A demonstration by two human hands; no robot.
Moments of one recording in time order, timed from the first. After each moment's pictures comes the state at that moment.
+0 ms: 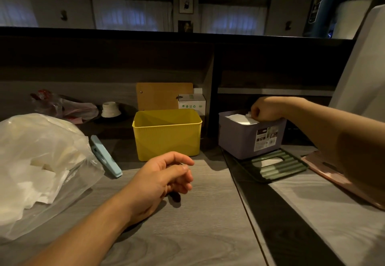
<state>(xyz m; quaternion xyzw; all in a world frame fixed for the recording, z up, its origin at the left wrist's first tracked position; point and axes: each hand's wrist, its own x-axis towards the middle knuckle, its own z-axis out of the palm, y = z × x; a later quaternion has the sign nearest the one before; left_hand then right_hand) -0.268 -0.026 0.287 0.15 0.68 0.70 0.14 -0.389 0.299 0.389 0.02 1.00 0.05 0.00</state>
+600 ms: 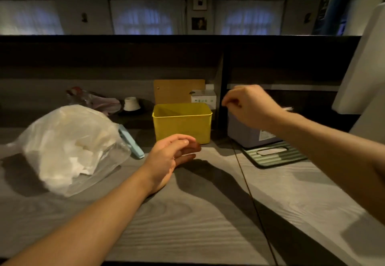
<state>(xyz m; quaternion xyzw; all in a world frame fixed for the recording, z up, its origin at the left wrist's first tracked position) -0.258 -0.024 0.292 0.11 0.63 0.76 0.05 -0.284 0.202 0.386 -0.19 0.93 -0.09 -0.29</state>
